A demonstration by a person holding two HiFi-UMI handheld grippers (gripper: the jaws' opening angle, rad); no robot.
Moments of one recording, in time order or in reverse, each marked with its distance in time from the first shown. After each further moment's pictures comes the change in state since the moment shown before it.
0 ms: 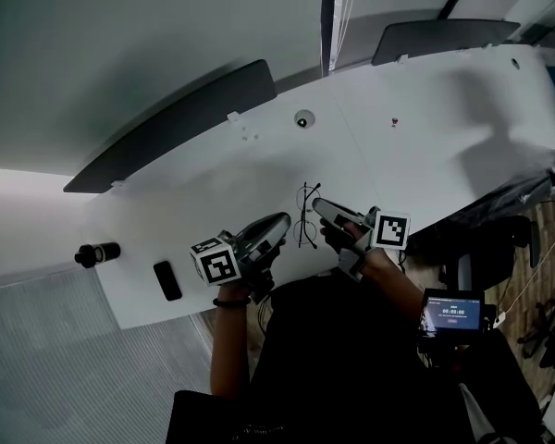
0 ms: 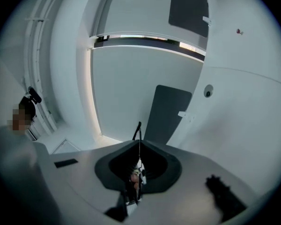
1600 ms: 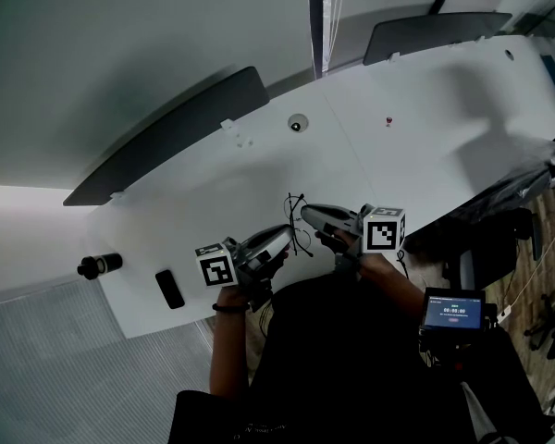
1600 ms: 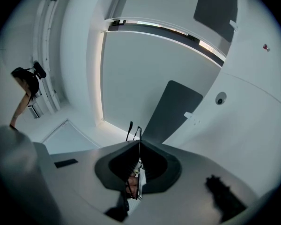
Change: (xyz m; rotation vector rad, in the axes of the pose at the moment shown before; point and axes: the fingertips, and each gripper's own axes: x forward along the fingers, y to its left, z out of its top) left arm 0.007 -0.007 -0.020 -0.088 0.080 -0.119; right arm 0.013 0.017 -0.012 -0.161 0.106 0.034
